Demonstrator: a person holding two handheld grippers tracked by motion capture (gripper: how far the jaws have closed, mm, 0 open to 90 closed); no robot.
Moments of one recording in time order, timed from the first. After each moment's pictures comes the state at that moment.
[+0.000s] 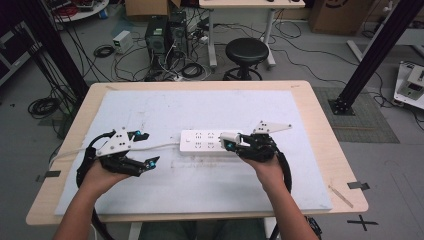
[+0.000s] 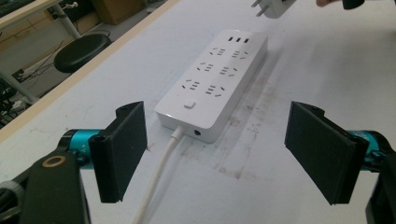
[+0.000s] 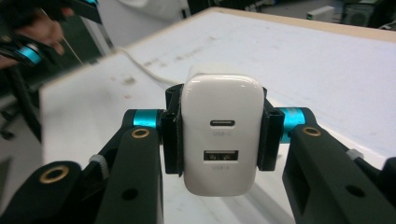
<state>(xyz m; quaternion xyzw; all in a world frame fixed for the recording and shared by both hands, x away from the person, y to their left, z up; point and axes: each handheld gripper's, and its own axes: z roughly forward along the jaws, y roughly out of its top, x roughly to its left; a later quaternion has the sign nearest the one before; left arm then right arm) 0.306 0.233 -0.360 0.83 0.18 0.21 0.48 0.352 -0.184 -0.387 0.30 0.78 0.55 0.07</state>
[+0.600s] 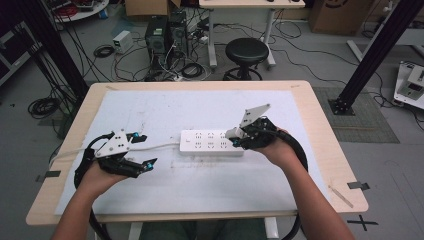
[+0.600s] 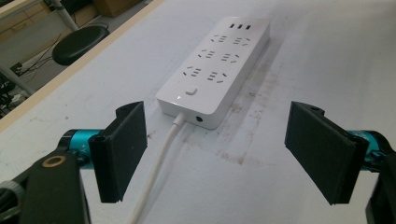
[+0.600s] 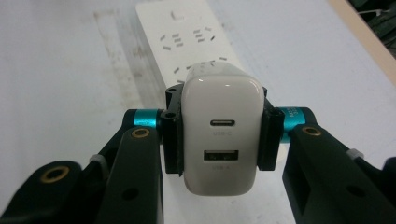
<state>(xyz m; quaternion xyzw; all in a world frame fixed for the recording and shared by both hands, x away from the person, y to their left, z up) 0.305 0.240 -0.366 0.84 0.18 0.21 0.47 0.383 -0.167 -0.339 0.14 0.93 0.31 0.15</state>
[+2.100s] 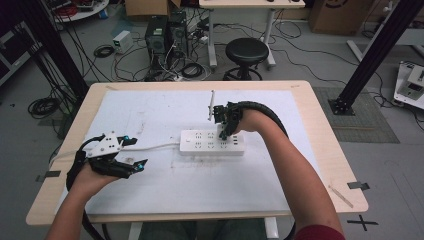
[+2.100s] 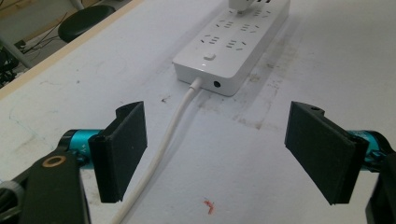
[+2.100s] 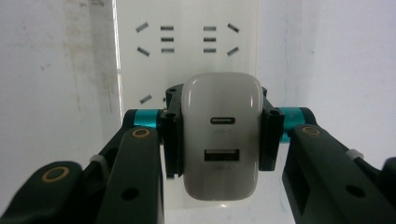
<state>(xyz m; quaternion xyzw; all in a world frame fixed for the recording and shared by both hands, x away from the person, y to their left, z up) 0.310 0.266 -0.384 0.83 0.21 0.21 0.46 0.477 -0.085 -0.366 0.00 1.00 0.06 0.04</state>
